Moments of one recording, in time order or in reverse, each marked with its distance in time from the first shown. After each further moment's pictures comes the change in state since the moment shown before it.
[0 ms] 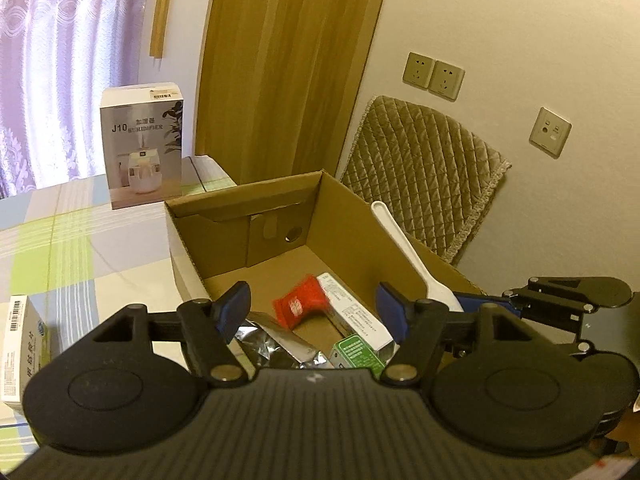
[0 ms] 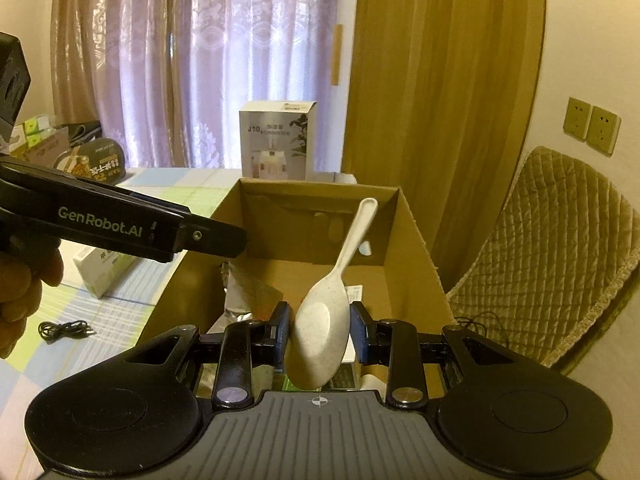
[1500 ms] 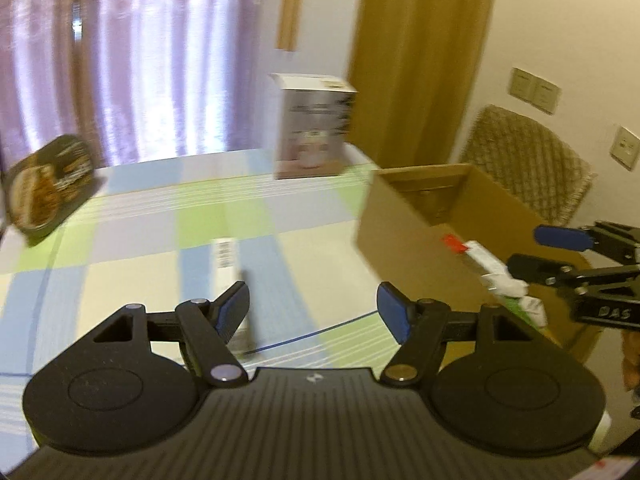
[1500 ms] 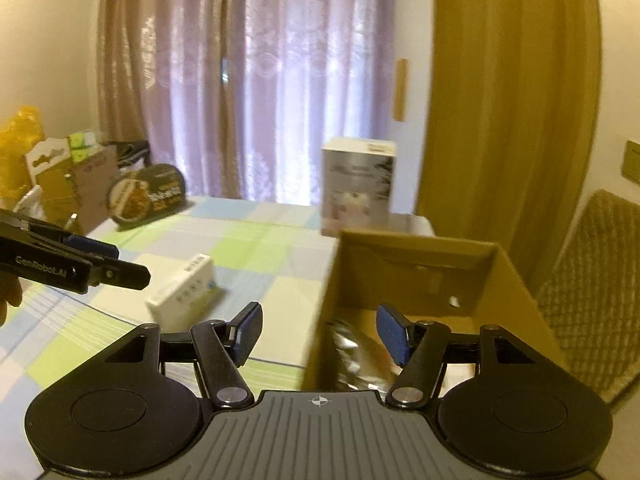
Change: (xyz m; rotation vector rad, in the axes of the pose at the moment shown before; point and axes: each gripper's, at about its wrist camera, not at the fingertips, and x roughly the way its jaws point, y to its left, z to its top) left arm -0.120 0.135 -0.044 -0.107 0.016 0.279; right arm 0.016 0.089 0.031 -0.046 -0.094 0.135
